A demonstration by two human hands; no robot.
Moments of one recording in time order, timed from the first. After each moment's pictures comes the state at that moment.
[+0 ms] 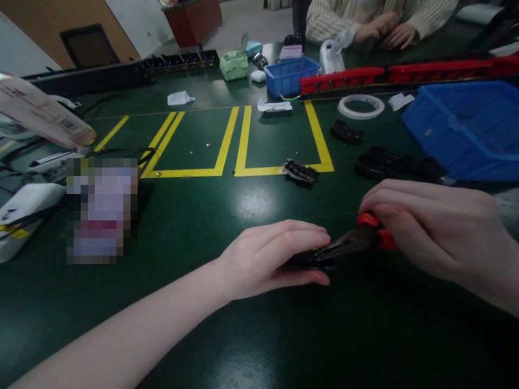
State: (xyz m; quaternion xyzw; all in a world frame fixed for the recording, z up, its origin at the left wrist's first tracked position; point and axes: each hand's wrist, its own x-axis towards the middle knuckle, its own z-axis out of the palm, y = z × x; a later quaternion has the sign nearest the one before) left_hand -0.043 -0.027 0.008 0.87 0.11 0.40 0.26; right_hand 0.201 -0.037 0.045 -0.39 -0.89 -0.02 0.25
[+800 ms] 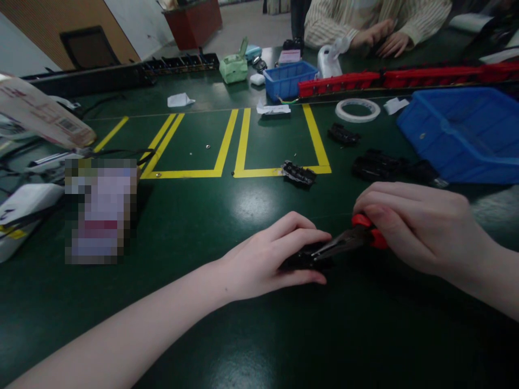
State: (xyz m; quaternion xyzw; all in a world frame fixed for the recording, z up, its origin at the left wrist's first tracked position) left_hand -0.043 -0.030 0.007 0.88 0.19 0.26 0.35; right_hand 0.201 -0.035 0.038 -0.39 -0.89 -0.01 0.24
